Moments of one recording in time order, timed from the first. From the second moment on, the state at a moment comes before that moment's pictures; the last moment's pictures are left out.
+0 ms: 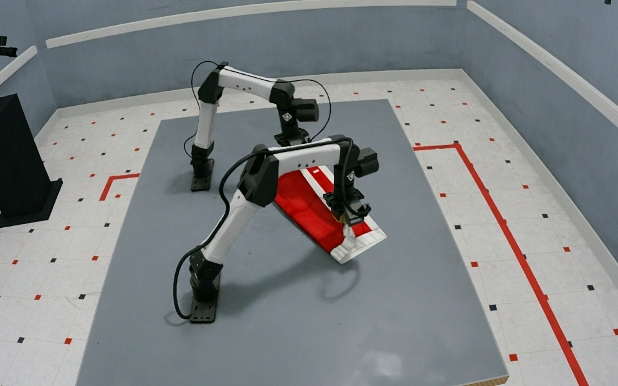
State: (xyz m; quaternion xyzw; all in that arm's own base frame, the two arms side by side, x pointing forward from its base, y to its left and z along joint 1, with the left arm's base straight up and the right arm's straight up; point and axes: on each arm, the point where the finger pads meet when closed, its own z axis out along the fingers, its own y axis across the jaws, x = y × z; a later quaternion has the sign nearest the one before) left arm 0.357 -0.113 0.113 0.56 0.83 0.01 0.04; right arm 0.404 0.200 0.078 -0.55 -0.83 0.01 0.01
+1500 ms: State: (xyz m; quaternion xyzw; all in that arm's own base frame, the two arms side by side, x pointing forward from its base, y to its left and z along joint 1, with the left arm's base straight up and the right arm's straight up) left arm 0.419 -0.085 0.051 0.59 0.81 0.00 0.00; right arm 0.436 0.217 0.053 -0.57 -0.82 0.01 0.00
